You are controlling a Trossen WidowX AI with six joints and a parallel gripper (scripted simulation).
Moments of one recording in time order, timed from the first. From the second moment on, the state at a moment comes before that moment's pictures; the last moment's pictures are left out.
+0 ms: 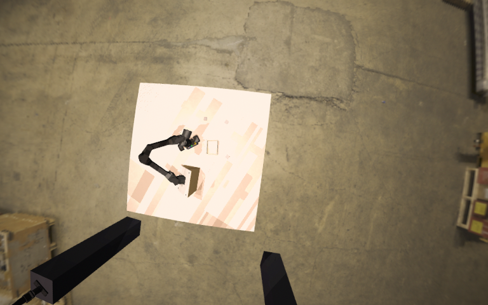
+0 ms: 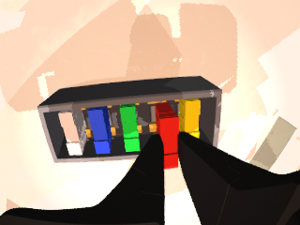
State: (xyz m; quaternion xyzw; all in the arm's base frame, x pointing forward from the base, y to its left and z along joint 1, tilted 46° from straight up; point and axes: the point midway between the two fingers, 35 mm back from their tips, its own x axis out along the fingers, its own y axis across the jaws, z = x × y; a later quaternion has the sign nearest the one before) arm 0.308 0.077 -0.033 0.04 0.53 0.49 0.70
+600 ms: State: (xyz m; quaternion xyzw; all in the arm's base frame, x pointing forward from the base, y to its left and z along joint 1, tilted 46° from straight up) arm 0.308 0.071 -0.026 0.04 0.53 0.49 0.70
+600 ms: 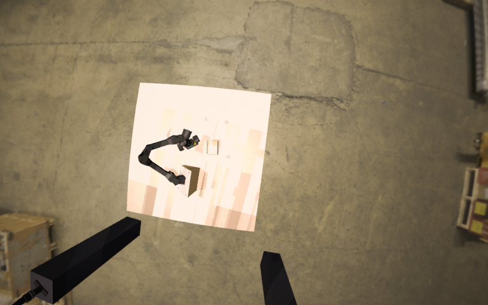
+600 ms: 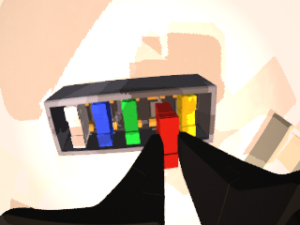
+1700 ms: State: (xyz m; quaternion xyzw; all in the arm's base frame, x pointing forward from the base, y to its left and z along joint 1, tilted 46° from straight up) arm 0.314 0.041 -0.012 0.03 0.52 0.49 0.70
